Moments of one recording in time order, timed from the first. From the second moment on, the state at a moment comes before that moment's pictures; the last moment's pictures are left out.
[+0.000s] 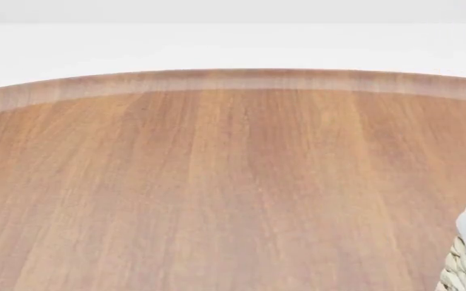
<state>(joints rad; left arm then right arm) 0.00 -0.46 -0.54 0.69 -0.66 -0.34 -0.25 0.79 1.16 0.17 -0.26 1.01 0.86 -0.09</state>
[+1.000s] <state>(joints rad) 0.00 -0.46 -0.54 0.68 -0.66 -0.33 -0.25 0.65 1.22 0.06 -0.05 1.01 0.95 -0.22</state>
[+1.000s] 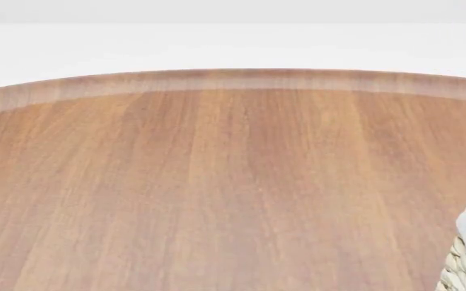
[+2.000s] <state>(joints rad) 0.01 -0.47 -0.54 0.68 -0.66 -0.32 -0.25 0.43 1.15 0.16 0.12 0.91 0.93 -0.10</state>
